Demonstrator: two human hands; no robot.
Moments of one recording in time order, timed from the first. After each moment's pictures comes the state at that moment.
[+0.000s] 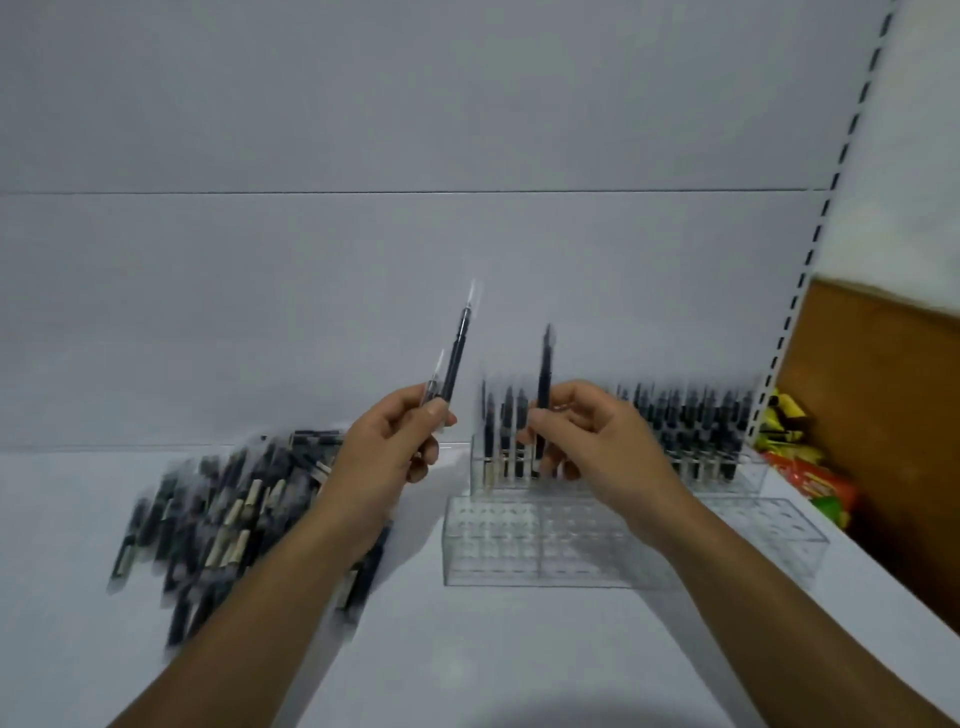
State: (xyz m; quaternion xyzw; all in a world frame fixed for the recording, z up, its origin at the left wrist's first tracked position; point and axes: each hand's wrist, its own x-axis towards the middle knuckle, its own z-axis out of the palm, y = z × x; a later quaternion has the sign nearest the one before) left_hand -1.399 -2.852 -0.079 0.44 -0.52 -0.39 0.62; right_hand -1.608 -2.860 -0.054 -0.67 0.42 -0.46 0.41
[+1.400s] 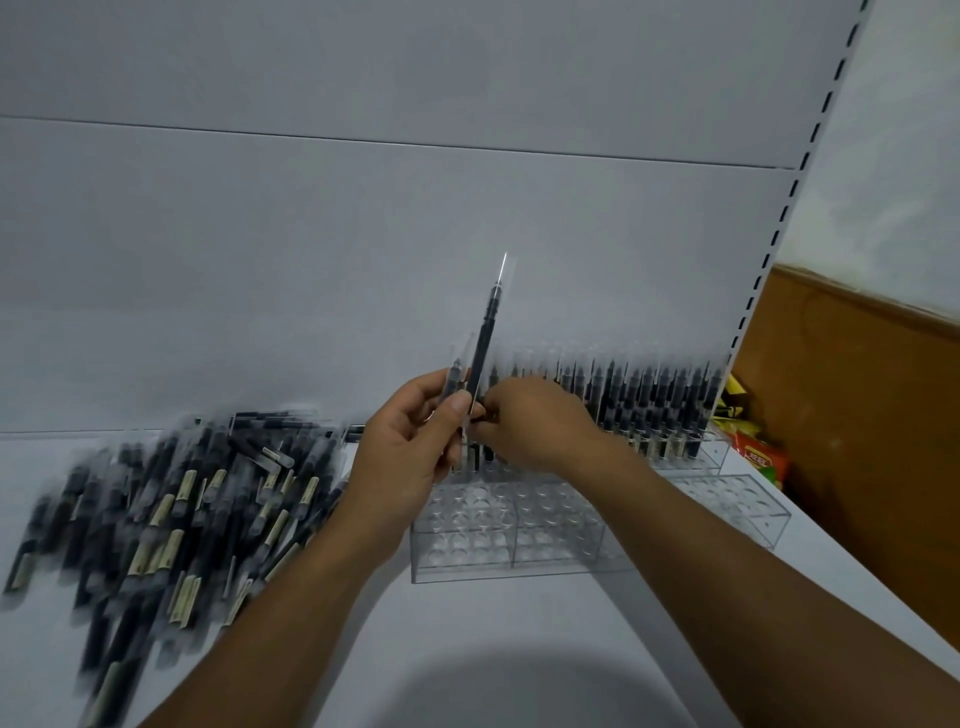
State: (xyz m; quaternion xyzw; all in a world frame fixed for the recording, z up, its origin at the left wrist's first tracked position) left_hand -1.437 -2.858 -0.094 0.36 -0.53 -0.43 0.63; right_hand -1.572 -2.915 -0.057 -0.83 0.55 -0.12 0.02
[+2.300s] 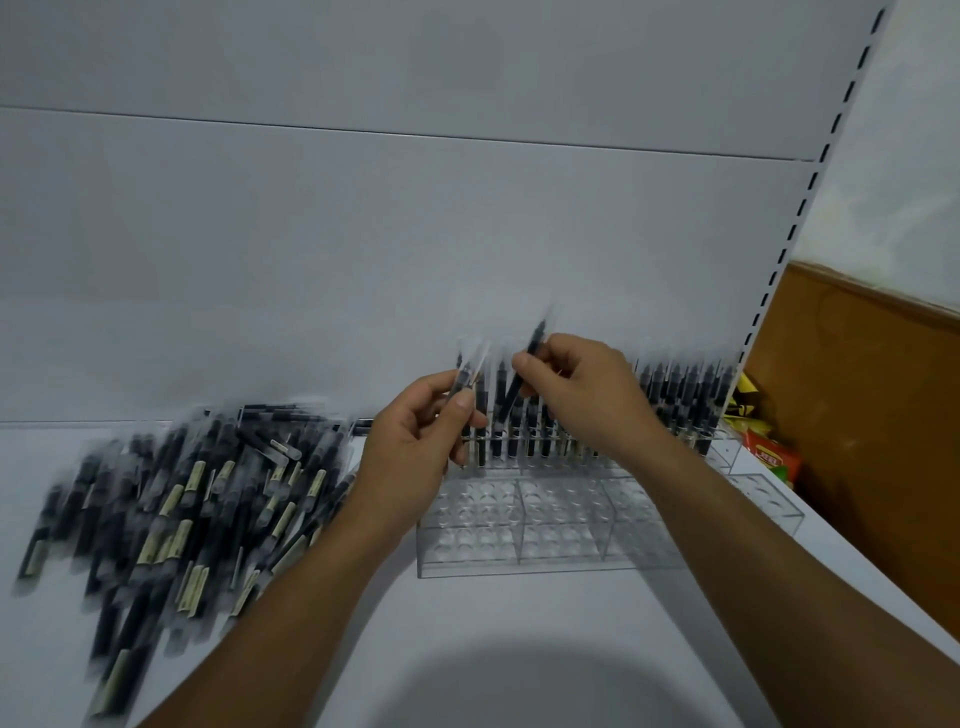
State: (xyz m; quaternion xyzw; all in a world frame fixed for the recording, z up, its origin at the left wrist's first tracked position) left_hand -1.436 -2.859 -0.097 0.41 -0.55 -0.38 0.62; right_hand -1.604 -2.908 -0.051 -0.73 0.52 -0.41 0.18
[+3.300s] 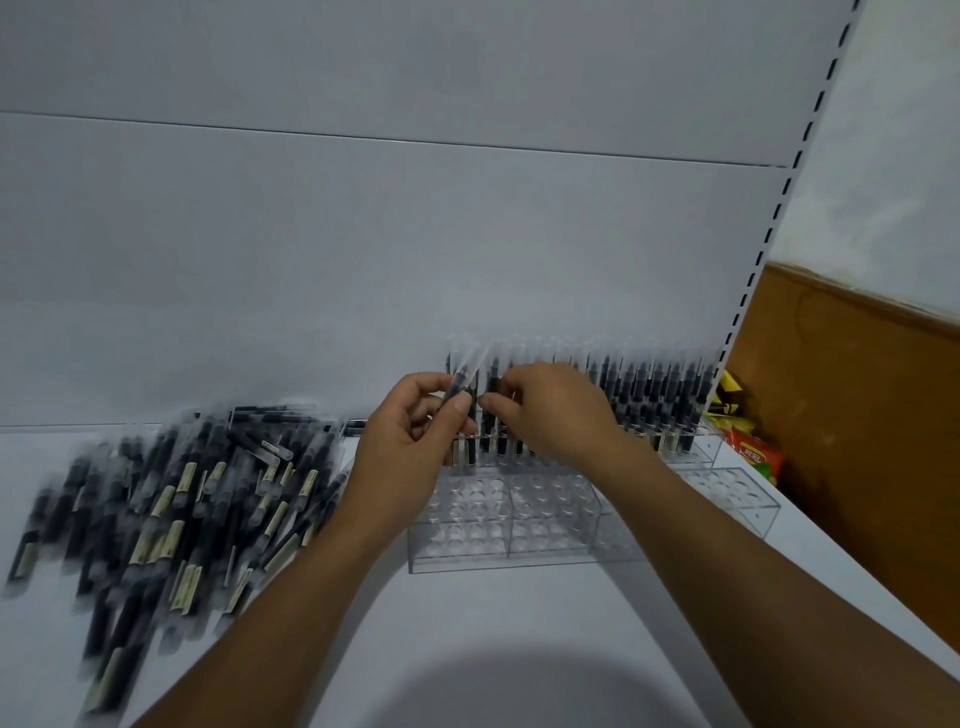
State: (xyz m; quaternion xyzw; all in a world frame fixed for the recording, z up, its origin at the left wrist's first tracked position) left_hand -1.439 -2.858 -0.097 0.42 -0.57 -0.34 0.62; right_hand -1.590 -2.914 -0.059 -0.80 0.56 -0.21 0.00
